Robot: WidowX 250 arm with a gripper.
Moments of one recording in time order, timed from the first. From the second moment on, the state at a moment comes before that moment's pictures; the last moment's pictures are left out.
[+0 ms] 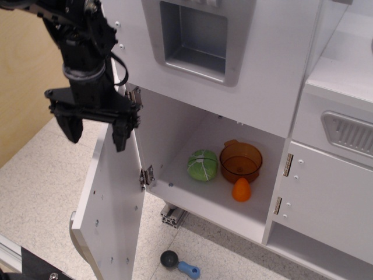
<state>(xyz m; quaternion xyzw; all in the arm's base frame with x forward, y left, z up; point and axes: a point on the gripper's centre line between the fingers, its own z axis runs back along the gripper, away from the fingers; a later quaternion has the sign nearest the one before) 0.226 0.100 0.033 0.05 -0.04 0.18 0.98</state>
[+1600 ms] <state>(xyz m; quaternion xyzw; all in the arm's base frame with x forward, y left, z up) 0.237 0.007 0.034 -0.03 -0.05 0.23 0.97</state>
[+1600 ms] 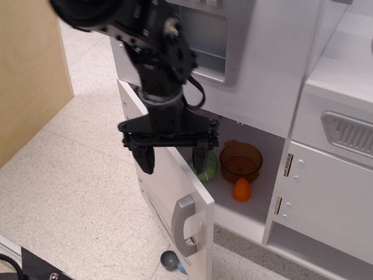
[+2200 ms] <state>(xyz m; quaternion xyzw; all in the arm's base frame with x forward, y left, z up) 0.198 0.040 -0.007 0.02 -0.07 0.18 0.98</state>
